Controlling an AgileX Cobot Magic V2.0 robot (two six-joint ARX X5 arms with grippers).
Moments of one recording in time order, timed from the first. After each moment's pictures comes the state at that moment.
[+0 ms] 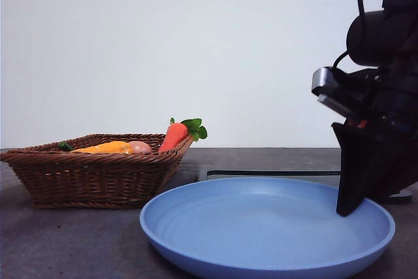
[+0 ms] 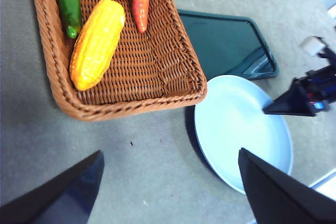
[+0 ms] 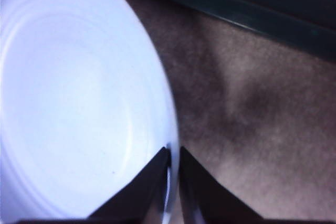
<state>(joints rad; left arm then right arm) -0.04 0.58 0.71 -0.83 0.56 -0.13 0.34 1.51 0.80 -0.56 -0.46 0.10</state>
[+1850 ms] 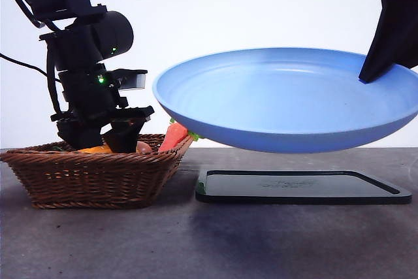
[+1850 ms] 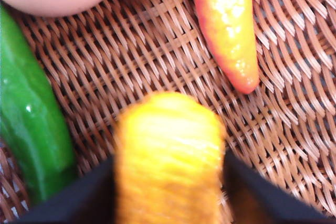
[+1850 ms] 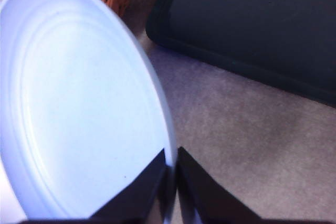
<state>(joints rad) -0.38 1.87 1.28 -0.52 0.05 0.12 0.34 1.00 0.80 -0.71 -0.44 0.16</state>
